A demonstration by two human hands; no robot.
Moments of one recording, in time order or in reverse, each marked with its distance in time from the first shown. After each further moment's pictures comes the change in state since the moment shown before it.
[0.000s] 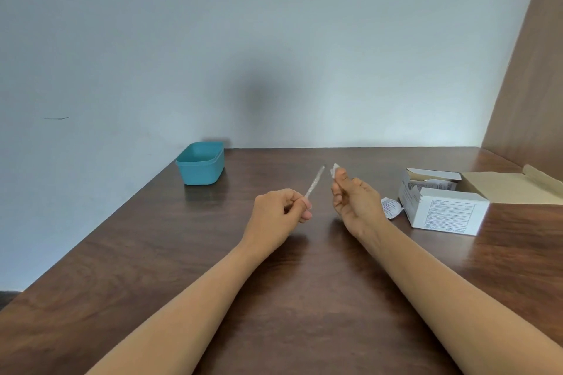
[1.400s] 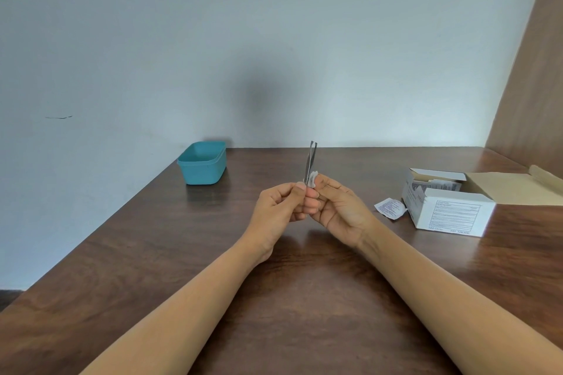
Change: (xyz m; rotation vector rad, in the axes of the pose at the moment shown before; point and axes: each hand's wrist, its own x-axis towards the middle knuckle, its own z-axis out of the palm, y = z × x) left_hand -0.002 0.014 -0.002 -0.622 -0.040 -0.176; right_hand -0.015 0.012 0.013 -0.053 -0.522 0.165
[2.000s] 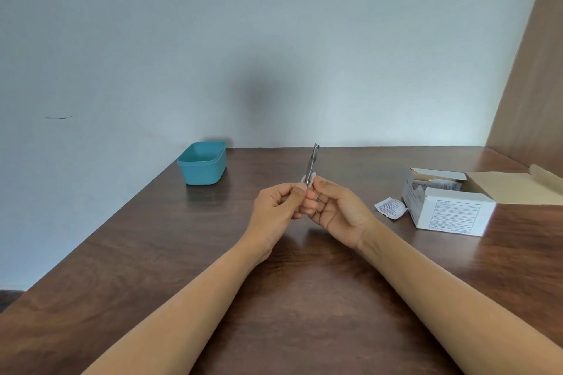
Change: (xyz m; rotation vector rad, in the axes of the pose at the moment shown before) left_hand 0.003 -0.005 -0.002 0.107 0.034 0.069; right_hand -0.003 -0.003 0.002 -0.069 -0.004 0.076
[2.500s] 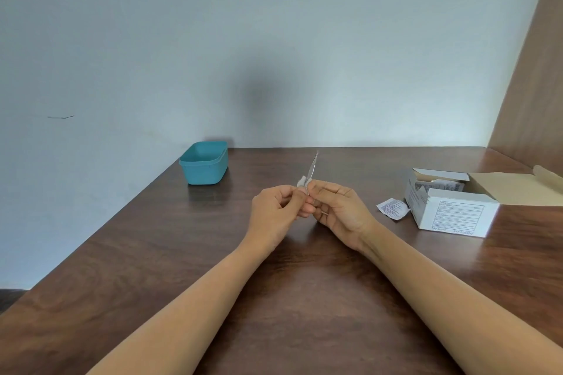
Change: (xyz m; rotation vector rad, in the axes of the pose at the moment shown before) left_hand 0.002 -0.002 -0.003 0.197 0.076 0.063; right_hand 0.001 0.007 -0.002 -0.223 0.089 -0.081
